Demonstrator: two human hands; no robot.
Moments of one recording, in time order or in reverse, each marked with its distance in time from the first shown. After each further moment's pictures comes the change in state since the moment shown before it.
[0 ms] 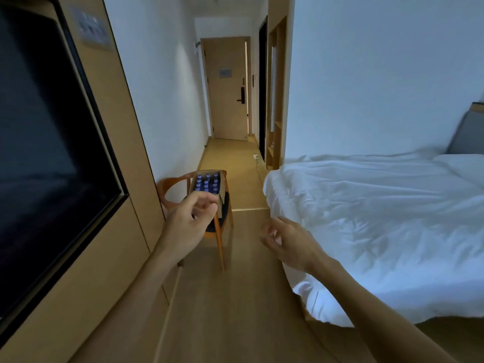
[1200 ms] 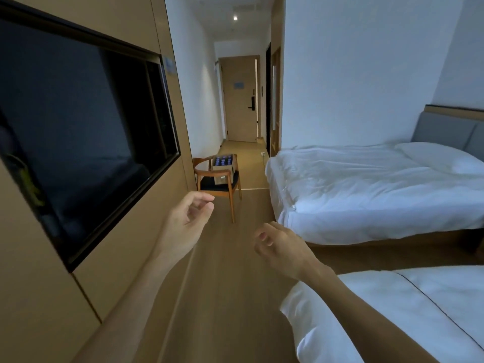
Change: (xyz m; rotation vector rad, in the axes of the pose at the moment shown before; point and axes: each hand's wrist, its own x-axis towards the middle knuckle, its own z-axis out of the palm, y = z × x) left_hand -0.667 0.350 -0.131 0.008 0.085 0.007; right_hand -0.659 -0.321 -0.130 0.036 -0.024 -0.086
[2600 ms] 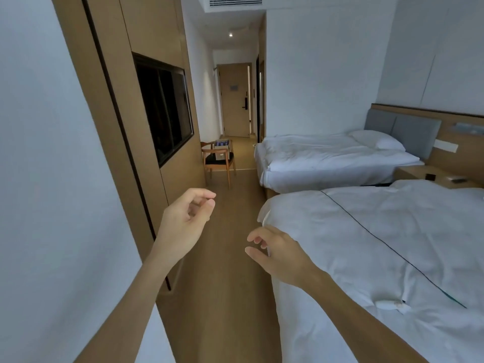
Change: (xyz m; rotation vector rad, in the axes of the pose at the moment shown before) left_hand -0.782 0.437 -0.204 -0.032 0.037 0.027; right_hand -0.794 -0.459 -0.146 0.069 -0.010 0.057
